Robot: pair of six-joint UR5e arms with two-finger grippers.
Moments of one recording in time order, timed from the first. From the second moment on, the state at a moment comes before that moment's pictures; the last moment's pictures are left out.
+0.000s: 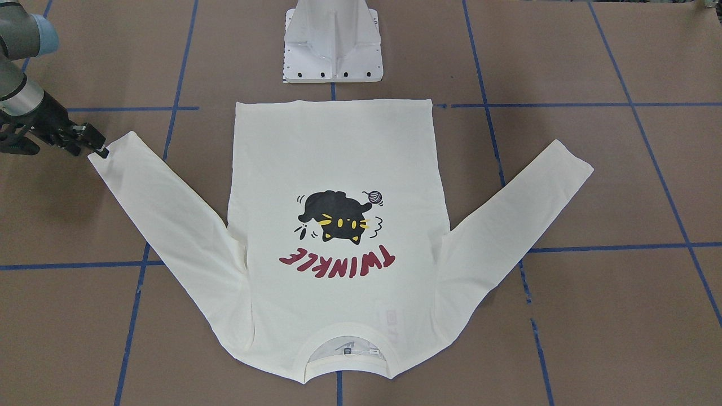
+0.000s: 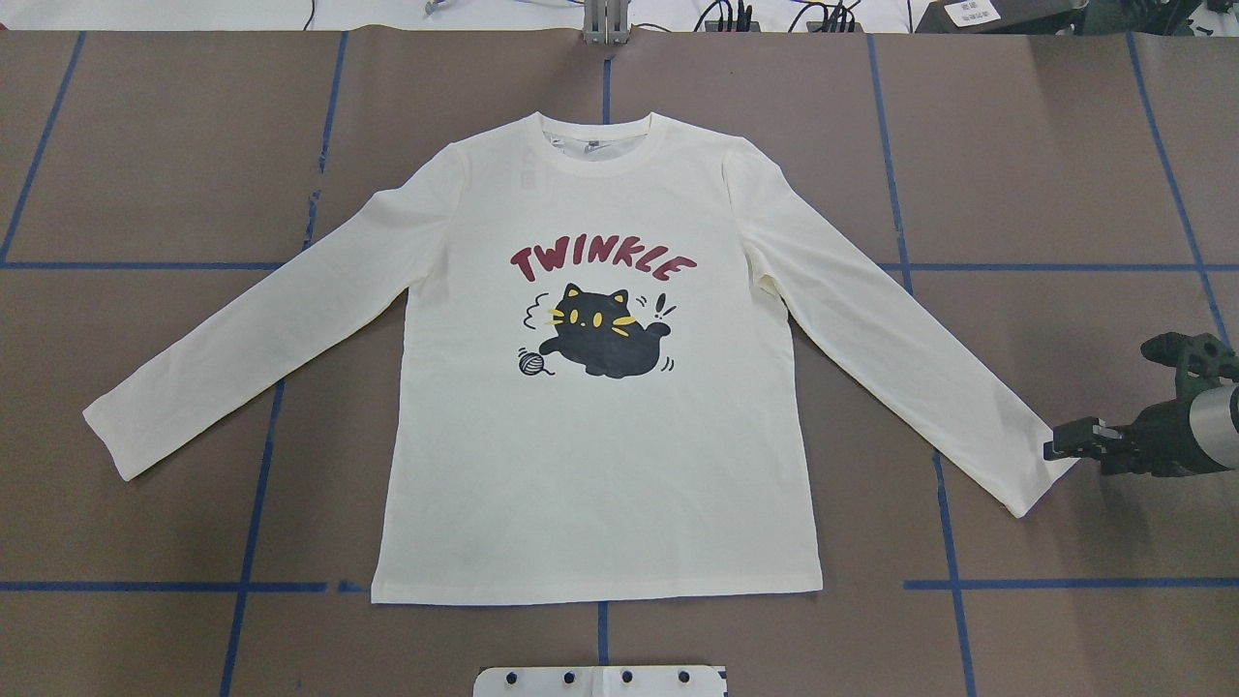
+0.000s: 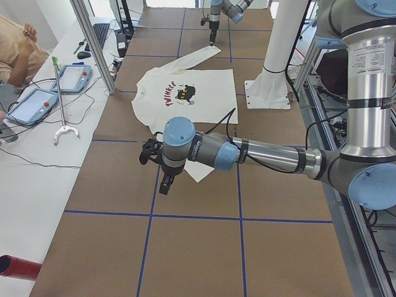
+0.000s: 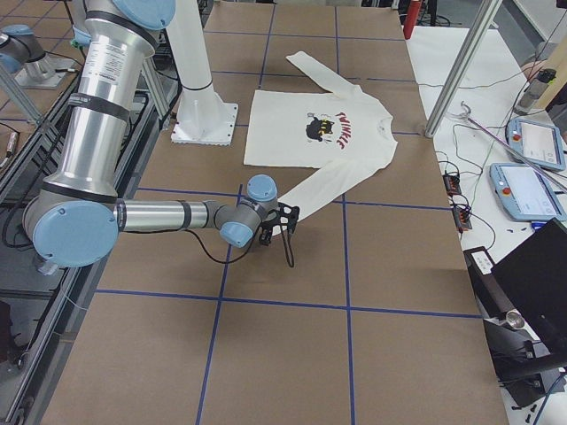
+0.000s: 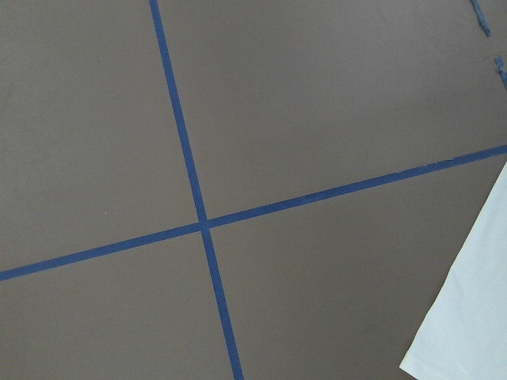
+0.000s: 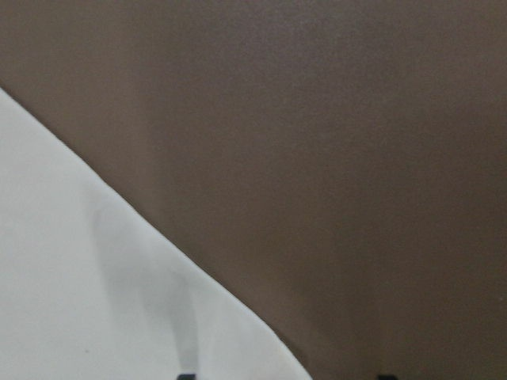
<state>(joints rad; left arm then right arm) -1.55 -1.48 -1.82 -1.75 -2.39 0.00 0.75 -1.86 1.73 -0.65 2.09 1.30</state>
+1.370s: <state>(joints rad) -1.55 -1.48 -1.82 -1.75 -2.39 0.00 0.77 -1.54 1.92 -0.88 2.10 1.55</state>
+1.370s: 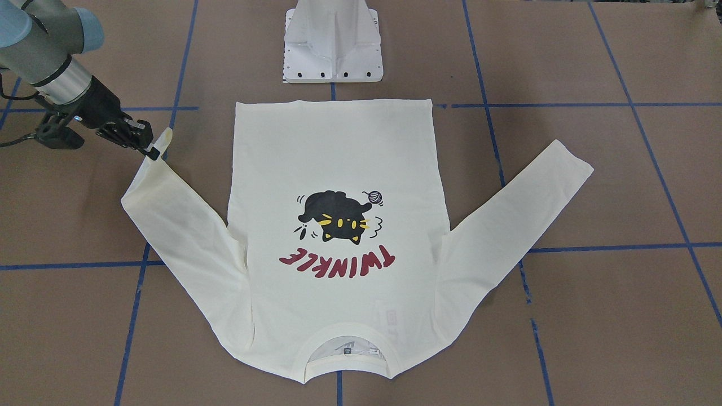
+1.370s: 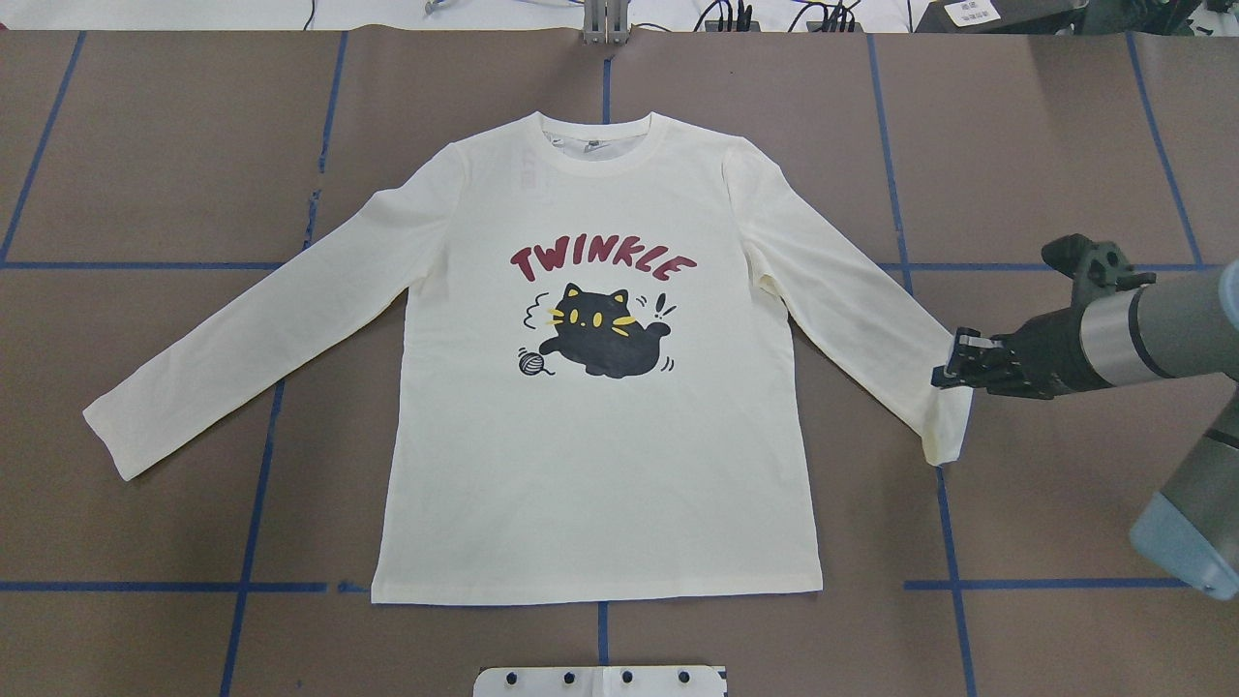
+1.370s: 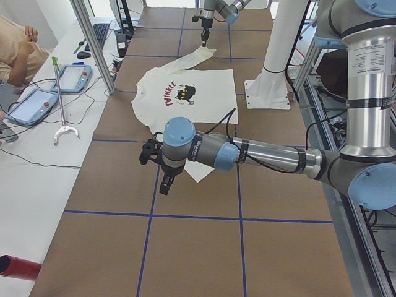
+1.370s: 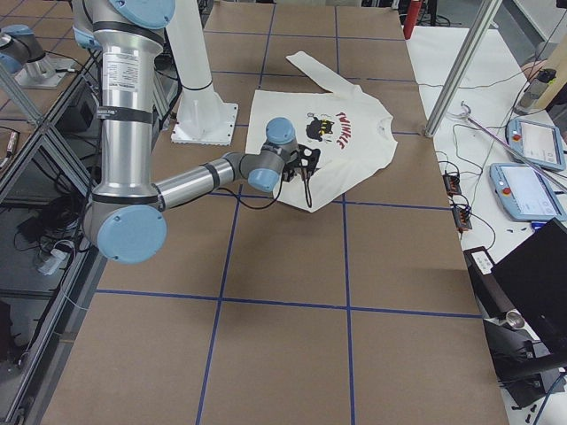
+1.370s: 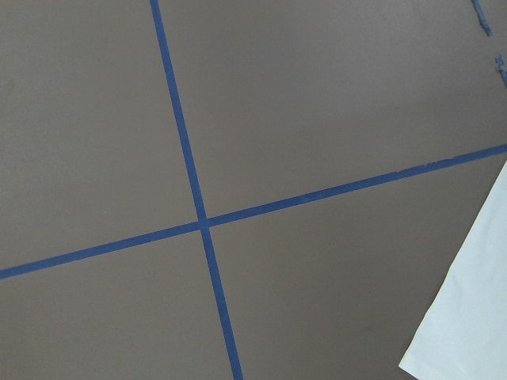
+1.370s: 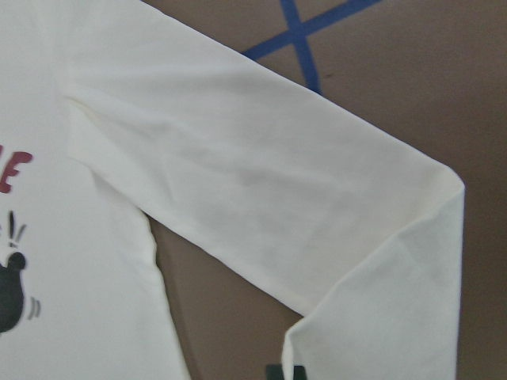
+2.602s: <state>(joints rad) -1.55 -1.48 -1.82 -1.76 -2.39 0.00 0.43 -0.37 1.13 -1.17 1.66 1.77</state>
